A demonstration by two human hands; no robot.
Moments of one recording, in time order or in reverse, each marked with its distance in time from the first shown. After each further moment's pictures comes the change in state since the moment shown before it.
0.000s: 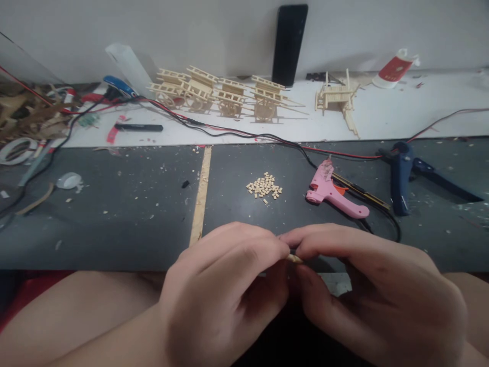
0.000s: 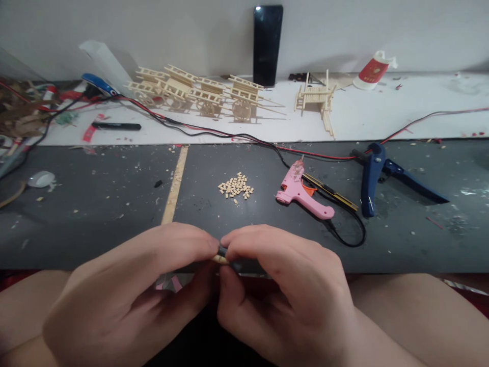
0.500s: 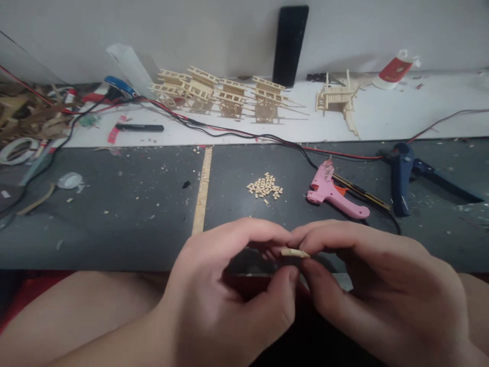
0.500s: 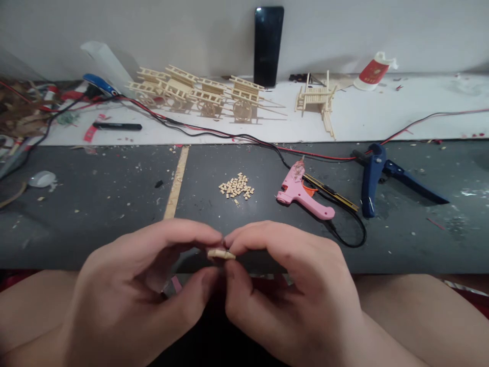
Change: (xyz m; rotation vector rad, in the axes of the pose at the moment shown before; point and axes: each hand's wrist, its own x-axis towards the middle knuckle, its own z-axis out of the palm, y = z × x) left_hand 0.005 0.003 0.004 -0.262 0.015 -0.209; right_hand 0.001 0.003 0.000 0.067 0.008 0.081
